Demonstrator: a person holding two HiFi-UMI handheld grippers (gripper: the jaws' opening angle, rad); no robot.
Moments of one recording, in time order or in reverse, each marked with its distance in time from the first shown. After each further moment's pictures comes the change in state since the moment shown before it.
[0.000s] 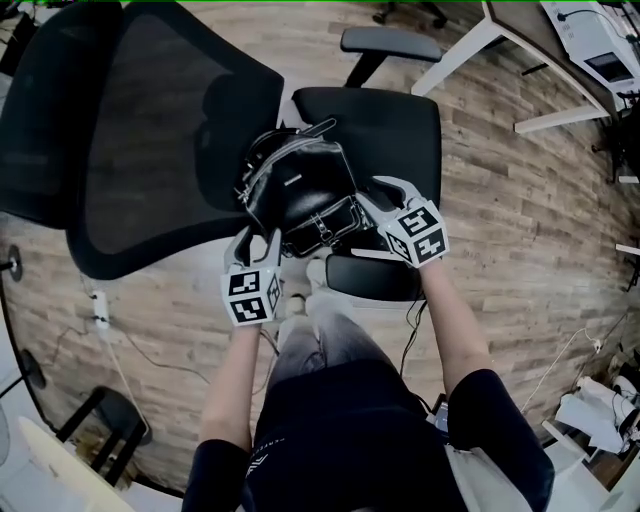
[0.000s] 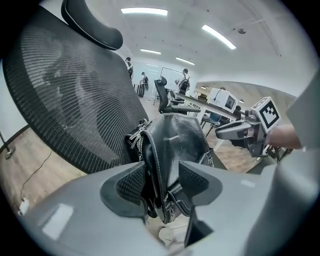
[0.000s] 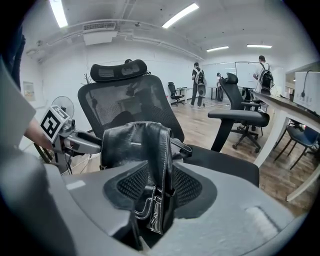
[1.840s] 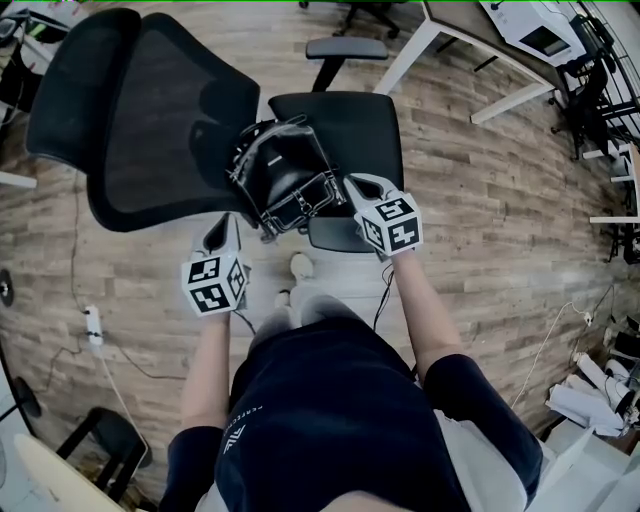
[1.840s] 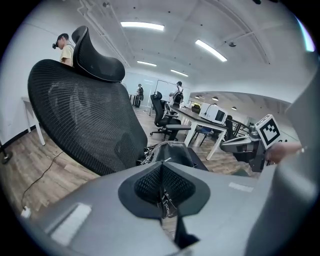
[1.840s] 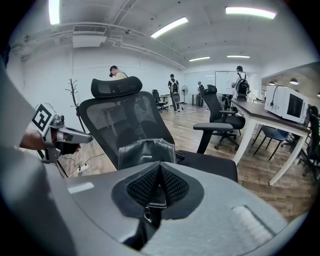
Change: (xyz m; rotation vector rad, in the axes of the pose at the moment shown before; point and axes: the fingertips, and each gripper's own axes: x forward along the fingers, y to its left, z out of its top) left arm -0.112 0.006 0.060 0.032 -0.116 -0.046; right arm -0.092 0.054 0.033 0.104 -0.070 -0.199
